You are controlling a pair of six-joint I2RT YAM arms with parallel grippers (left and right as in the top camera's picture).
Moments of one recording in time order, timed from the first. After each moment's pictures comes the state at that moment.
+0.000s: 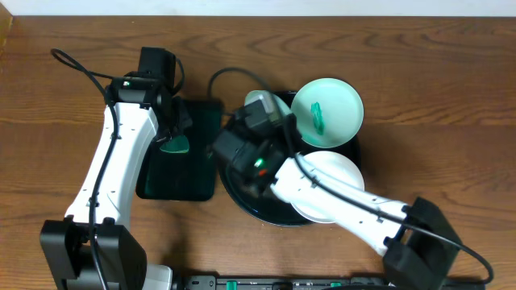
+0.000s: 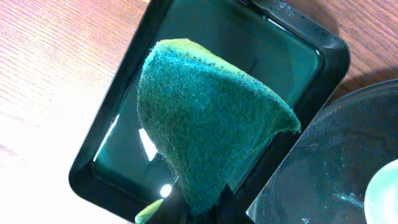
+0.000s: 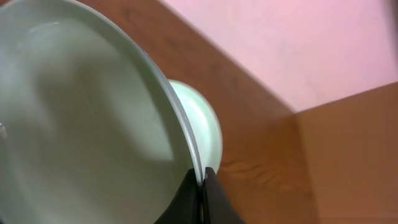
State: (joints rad) left arm -0.08 1.62 1.40 -1.12 -0.11 -0.54; right arm 0.98 1.84 1.47 -0.90 1.08 0.39
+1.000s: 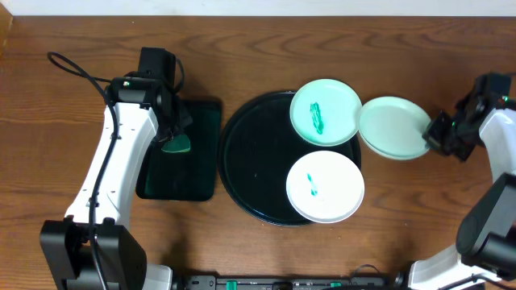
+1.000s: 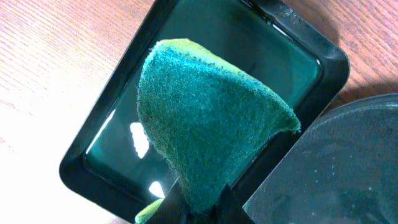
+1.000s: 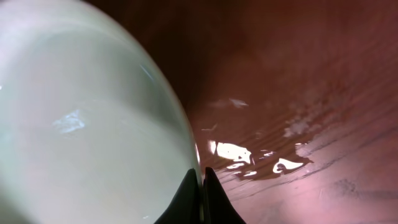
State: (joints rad) left arm -0.08 1.62 1.40 -1.12 -0.11 -0.62; right arm -0.35 1.78 1.27 -0.93 -0.16 0.32
